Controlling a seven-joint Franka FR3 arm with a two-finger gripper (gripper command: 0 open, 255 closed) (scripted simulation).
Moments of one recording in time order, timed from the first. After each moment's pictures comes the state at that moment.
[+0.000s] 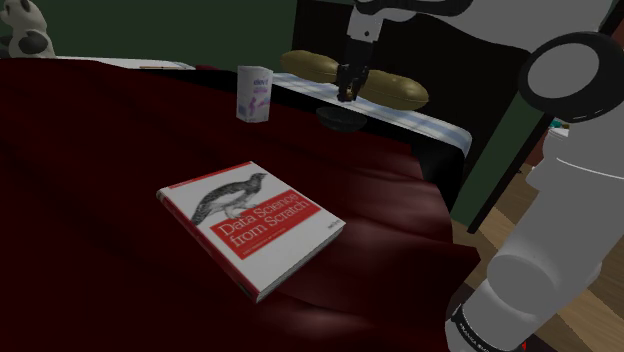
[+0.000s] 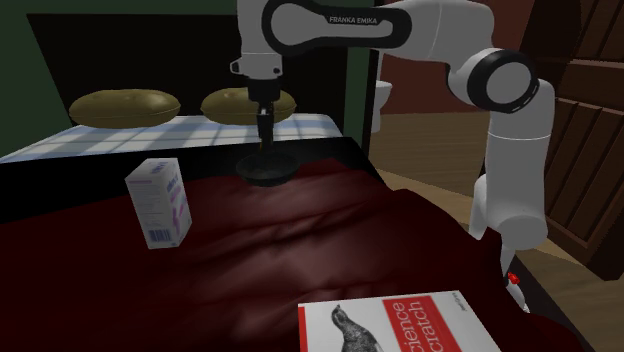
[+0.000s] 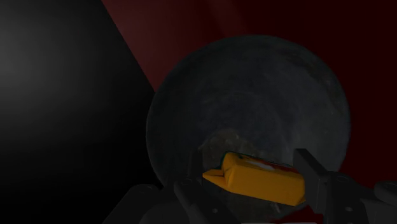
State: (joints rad) arm -0.22 0.15 0.16 -1.38 -0.04 1.55 -0.20
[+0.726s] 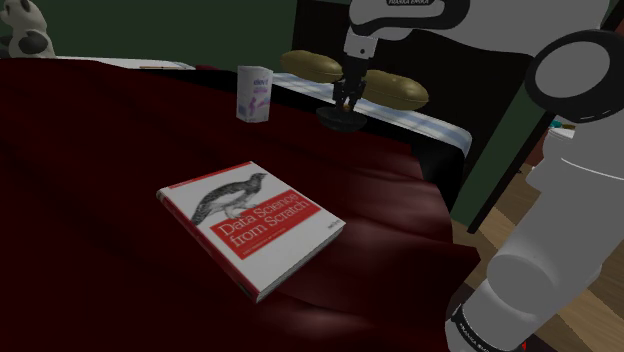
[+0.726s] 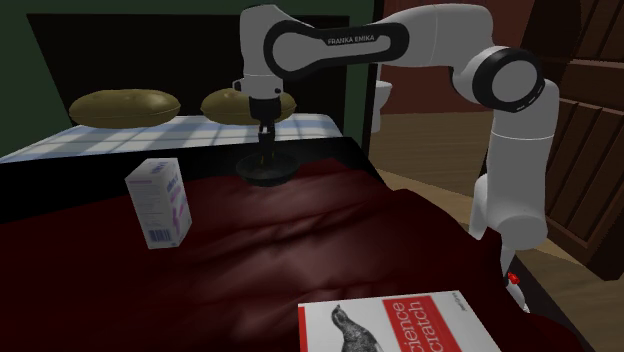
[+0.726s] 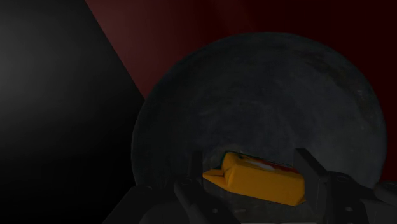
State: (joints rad) arm -0.23 0.13 0.16 -1.53 -0.04 1.67 -0.20
